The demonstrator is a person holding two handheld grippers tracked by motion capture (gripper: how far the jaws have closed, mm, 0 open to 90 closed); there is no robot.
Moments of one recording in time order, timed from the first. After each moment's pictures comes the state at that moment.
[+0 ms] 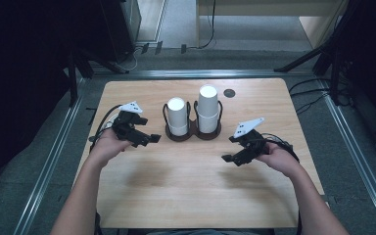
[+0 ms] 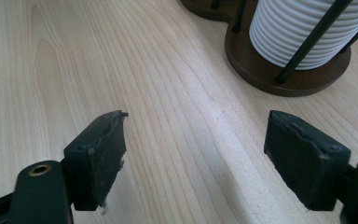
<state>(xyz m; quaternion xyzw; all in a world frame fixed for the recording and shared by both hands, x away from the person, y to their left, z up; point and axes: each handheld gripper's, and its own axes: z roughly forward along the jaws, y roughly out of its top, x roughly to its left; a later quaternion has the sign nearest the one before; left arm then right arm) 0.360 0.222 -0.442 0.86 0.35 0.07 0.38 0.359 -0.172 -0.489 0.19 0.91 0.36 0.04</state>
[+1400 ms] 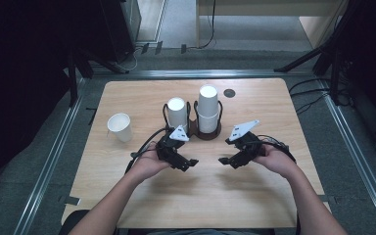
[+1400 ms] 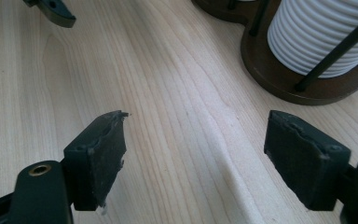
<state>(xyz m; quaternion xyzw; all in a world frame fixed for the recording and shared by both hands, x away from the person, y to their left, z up) 0.331 0.106 -0.491 0.89 0.26 0.08 0.36 0.354 -0.160 -0.491 0.17 0.92 0.35 0.04</state>
